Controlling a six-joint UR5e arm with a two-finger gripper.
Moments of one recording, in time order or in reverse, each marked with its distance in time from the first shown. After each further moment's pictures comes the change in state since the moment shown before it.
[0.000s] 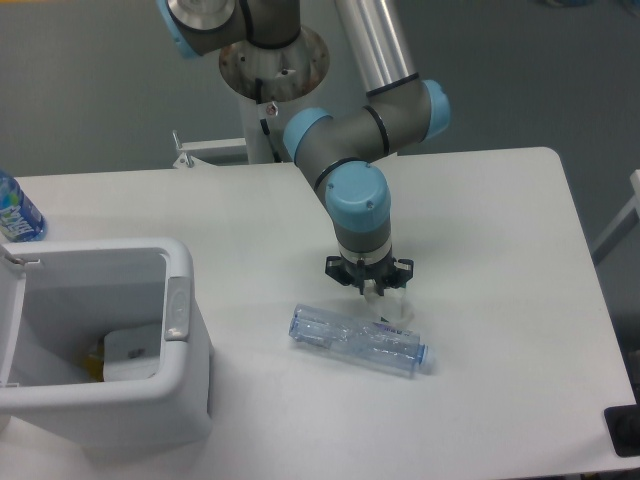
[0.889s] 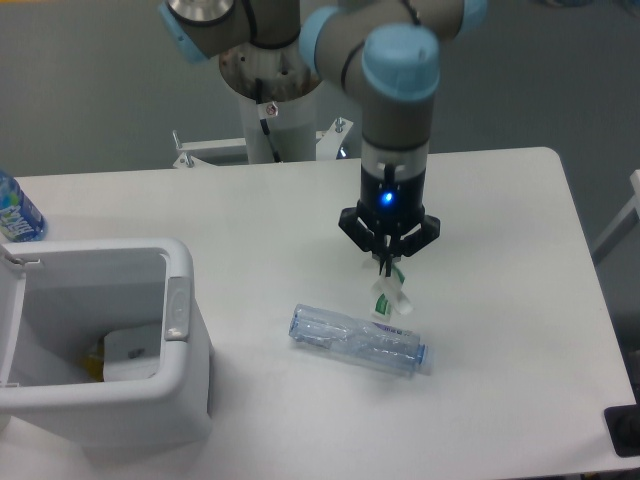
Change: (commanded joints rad) arm 0.063 0.253 0.283 -0.100 -0.531 -0.306
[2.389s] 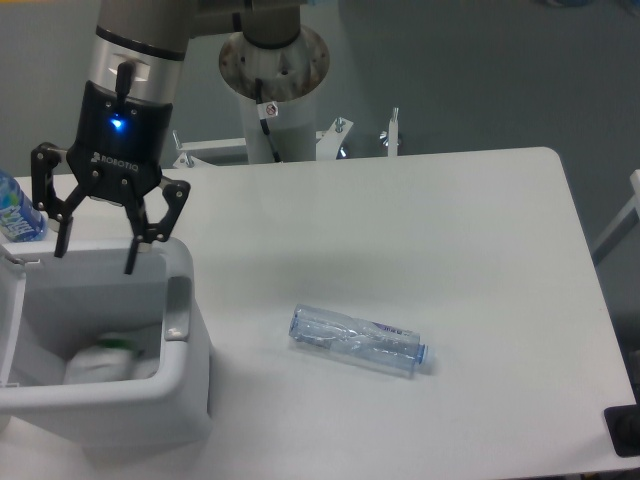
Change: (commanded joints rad) arm -0.301 0.026 0.043 0.084 -0.045 -0.266
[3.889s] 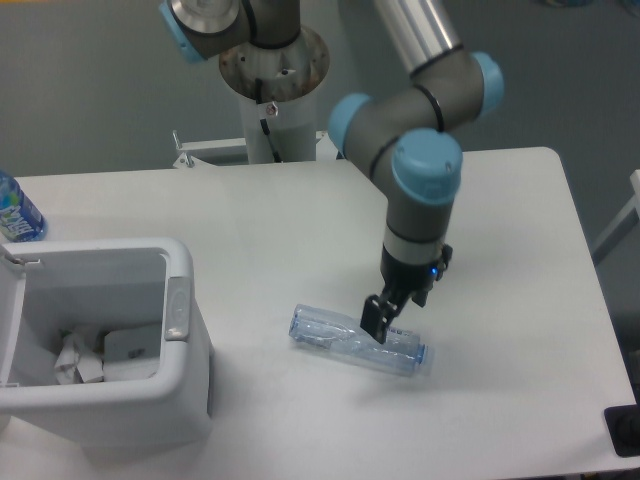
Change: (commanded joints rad) arm 0.332 -0.380 -0.127 0.000 0.284 -0.322
